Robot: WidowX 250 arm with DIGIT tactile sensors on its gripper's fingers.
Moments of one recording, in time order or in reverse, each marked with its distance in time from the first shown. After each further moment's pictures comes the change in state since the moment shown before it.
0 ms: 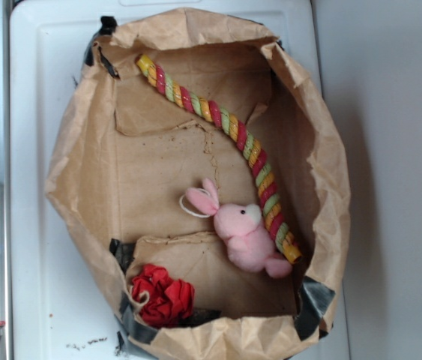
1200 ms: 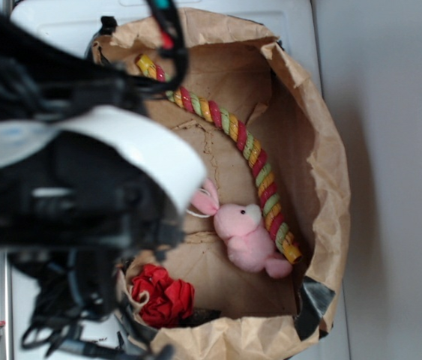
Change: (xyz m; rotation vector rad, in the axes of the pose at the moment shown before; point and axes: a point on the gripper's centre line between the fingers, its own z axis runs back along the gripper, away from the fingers) arm 0.116 0.007 -0.036 0.001 -0.185 -0.363
